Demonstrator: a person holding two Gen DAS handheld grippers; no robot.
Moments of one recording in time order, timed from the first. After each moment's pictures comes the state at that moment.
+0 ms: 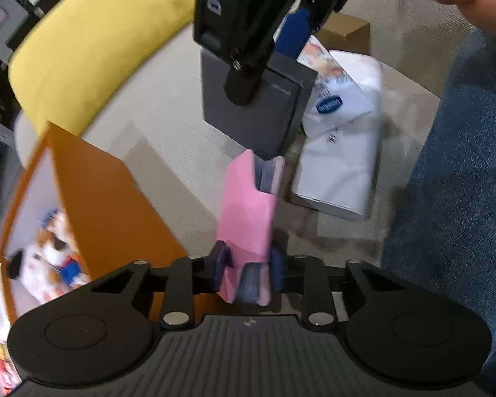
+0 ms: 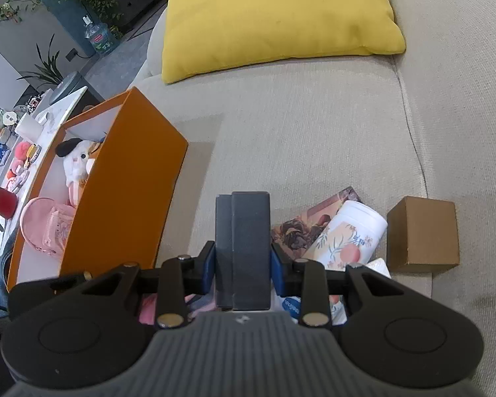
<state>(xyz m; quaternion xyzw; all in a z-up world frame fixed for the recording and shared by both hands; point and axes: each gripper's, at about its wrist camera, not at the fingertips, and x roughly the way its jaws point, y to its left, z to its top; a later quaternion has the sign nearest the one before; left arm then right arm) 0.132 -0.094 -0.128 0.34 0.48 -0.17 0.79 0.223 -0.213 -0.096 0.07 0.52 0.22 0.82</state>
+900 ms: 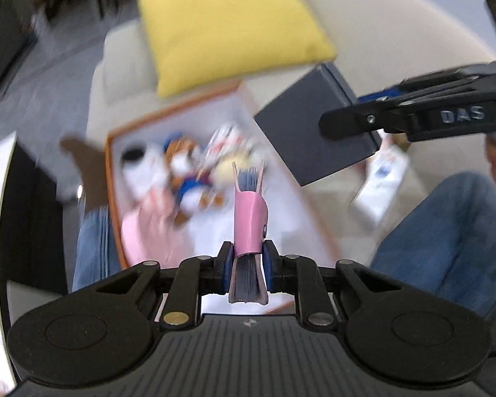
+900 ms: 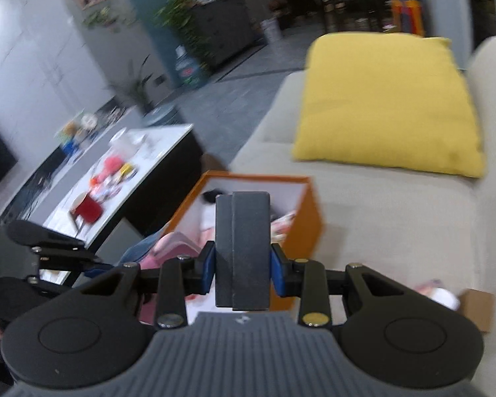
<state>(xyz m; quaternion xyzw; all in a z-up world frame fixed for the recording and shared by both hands) 0.123 0.084 0.012 0.09 0.54 -0.12 0.83 0.154 -0.110 0.025 0.03 0.41 0.35 0.84</state>
